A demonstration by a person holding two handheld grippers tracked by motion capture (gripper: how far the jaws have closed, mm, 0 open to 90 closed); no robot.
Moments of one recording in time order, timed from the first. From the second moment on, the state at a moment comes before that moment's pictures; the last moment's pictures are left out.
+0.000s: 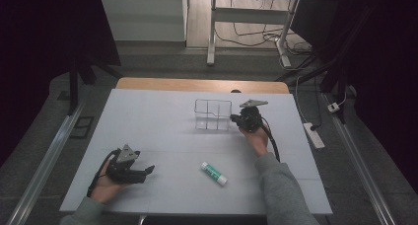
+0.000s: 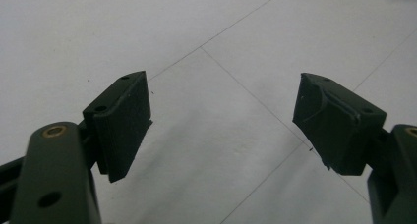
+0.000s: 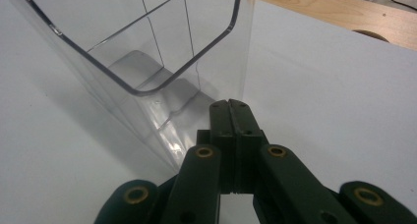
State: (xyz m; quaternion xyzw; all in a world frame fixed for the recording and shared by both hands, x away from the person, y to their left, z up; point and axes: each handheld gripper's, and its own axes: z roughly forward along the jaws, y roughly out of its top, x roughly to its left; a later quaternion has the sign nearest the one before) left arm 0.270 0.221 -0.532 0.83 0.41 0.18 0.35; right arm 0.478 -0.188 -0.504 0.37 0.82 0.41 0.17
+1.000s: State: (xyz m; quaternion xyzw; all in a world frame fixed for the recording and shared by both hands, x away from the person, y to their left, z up) left arm 0.270 0.221 -0.533 0.83 0.40 0.18 0.35; right arm 0.482 -0.151 -0.507 0.36 0.82 0.41 0.16
